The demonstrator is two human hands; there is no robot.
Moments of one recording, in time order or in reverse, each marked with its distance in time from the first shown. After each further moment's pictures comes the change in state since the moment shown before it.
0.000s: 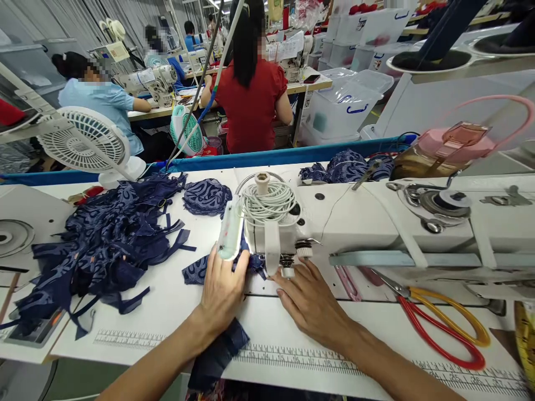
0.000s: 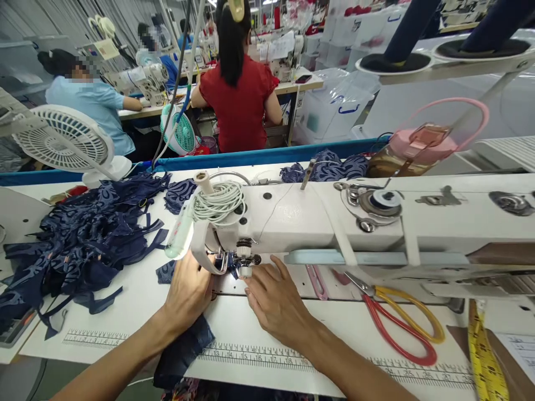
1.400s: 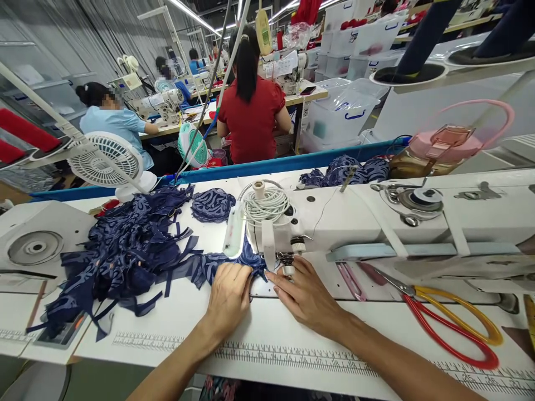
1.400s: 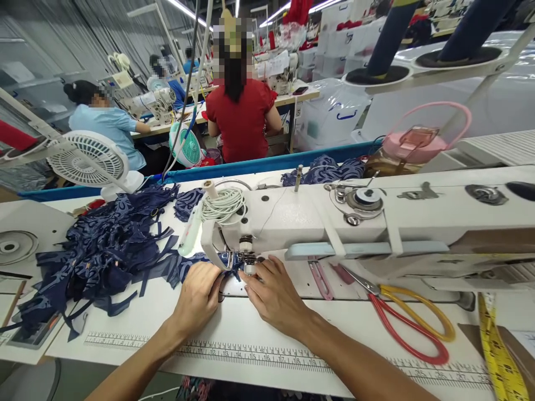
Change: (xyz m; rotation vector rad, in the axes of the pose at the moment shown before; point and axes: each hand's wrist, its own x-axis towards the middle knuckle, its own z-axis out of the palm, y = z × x) left_hand -0.006 -0.007 -0.009 -0.222 -0.110 -0.116; right_hand 0.011 0.005 0.013 0.034 0.095 -0.037
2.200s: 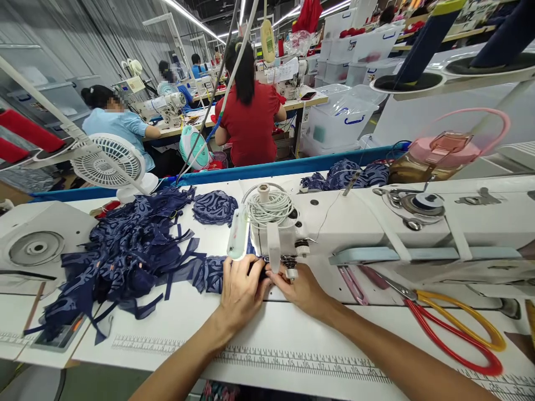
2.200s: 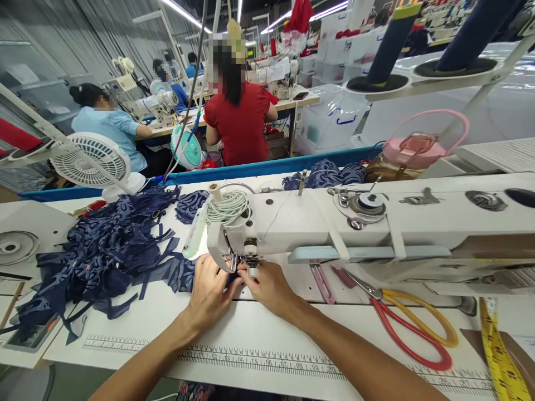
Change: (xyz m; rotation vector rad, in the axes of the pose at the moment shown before) left_hand 0.014 0.010 0.012 0.036 0.154 0.110; right_hand 0.028 0.006 0.020 0.212 0.047 0.238
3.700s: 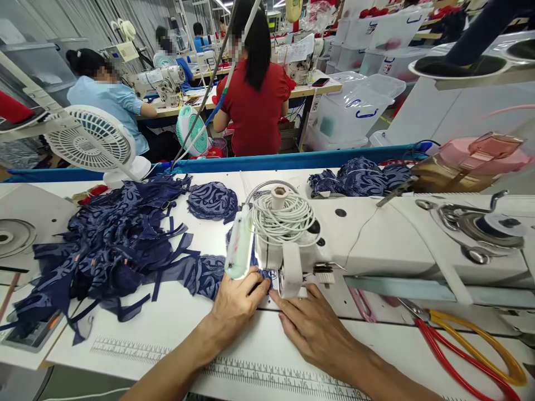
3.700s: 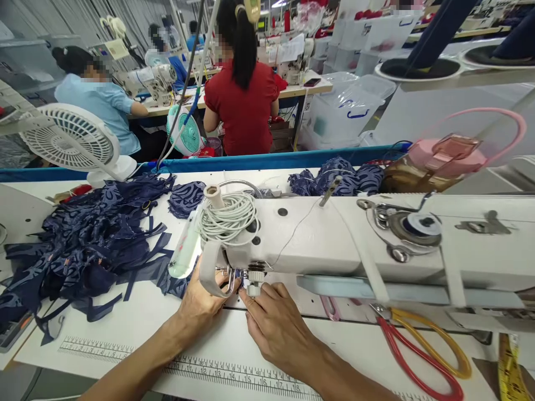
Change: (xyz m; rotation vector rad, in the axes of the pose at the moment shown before) left_hand -0.007 -0.017 0.014 -0.082 -0.006 0.198; right_hand -0.038 -0.015 -0.030 -0.144 -0.241 -0.177
